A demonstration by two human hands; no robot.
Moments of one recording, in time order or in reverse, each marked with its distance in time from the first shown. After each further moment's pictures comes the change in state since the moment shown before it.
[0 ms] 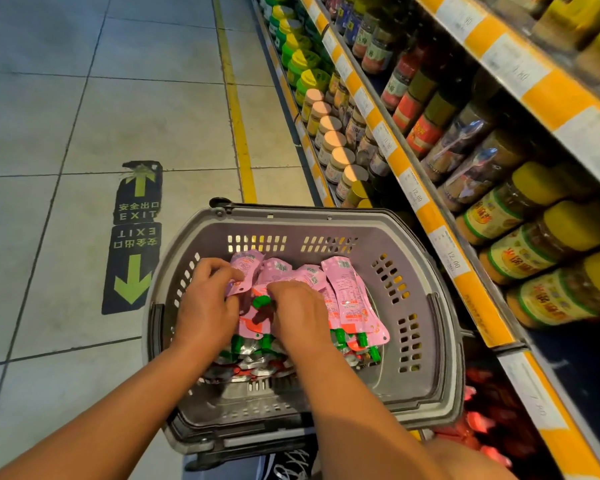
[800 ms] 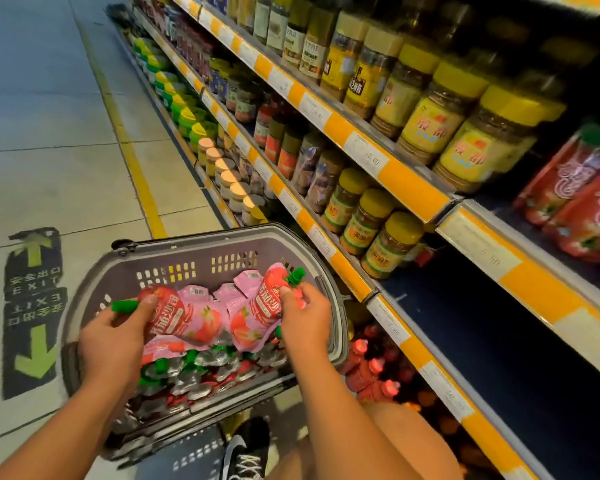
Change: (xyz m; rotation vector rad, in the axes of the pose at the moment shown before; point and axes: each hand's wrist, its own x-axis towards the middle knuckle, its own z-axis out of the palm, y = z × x) left_hand -0.029 0.045 -0.020 -0.715 0.165 -0.413; right_hand -0.120 0.058 -0.092 0.961 0.648 0.620
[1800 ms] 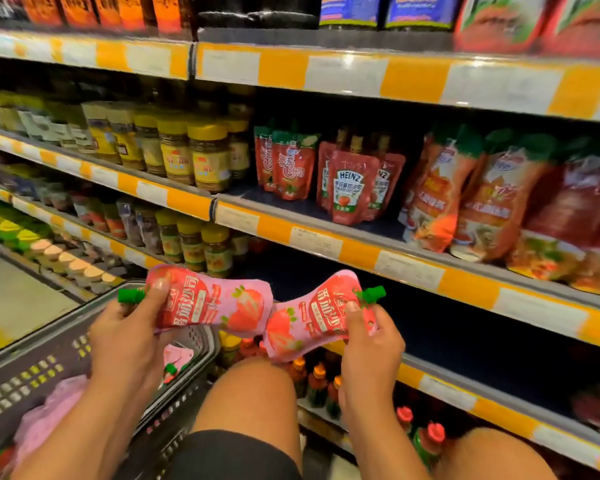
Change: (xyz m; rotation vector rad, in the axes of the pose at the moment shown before) left_hand -0.252 0.157 0.110 -0.420 -0.693 -0.004; right_hand -0.172 0.013 -0.294 0.452 0.829 -0.126
